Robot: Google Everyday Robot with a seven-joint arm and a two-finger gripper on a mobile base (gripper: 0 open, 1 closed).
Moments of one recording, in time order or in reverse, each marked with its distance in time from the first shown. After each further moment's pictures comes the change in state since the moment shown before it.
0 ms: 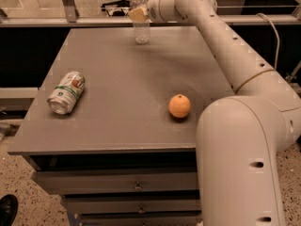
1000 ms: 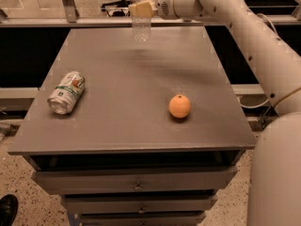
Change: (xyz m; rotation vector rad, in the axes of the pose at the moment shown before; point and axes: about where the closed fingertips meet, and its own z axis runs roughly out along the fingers) arm -0.033 0.053 -0.081 -0.148 -0.097 -0.022
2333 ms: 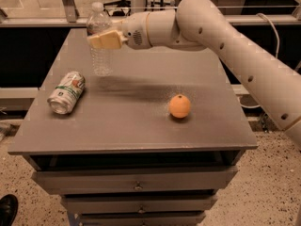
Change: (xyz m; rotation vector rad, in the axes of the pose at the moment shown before) arm 0.015 0.182 -0.001 -0.370 -0.030 0.043
